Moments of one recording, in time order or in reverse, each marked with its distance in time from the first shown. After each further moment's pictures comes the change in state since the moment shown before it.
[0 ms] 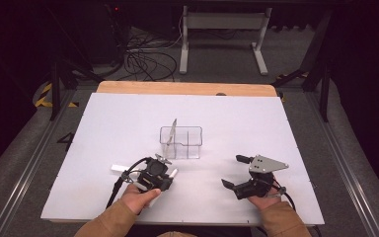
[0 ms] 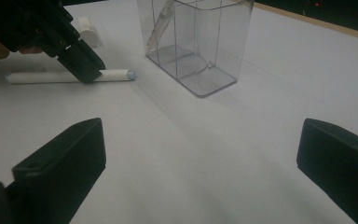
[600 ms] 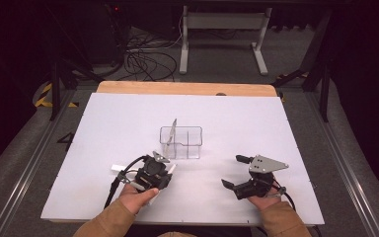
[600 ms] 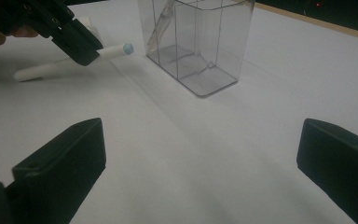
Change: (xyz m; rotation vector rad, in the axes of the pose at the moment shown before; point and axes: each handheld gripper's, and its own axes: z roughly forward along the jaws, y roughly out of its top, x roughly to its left) left arm -0.001 0.001 -0.018 -0.083 0.019 0.009; right arm 0.000 0.000 0.000 0.000 0.002 0.000
